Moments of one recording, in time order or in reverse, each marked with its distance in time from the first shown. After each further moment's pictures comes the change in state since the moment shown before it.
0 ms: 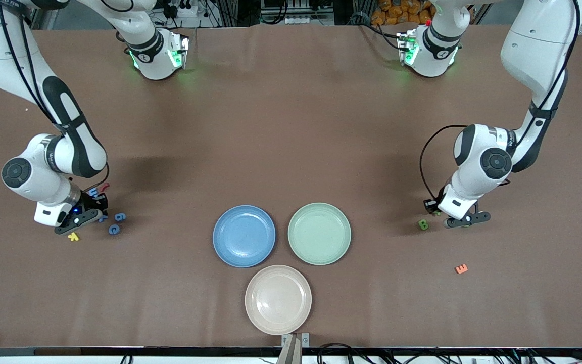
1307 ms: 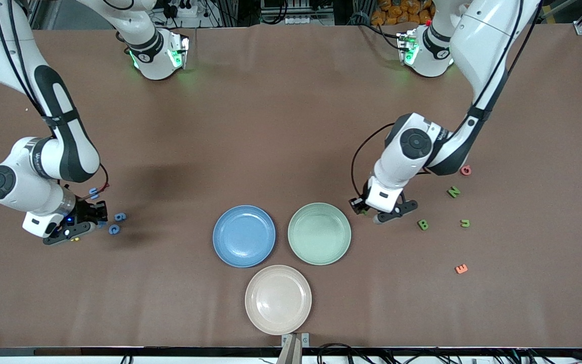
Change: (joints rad) left arm -0.216 0.050 -0.158 0.181 0.000 0.000 -0.561; right arm 0.021 -0.047 0.067 0.154 0.010 -0.244 0.252
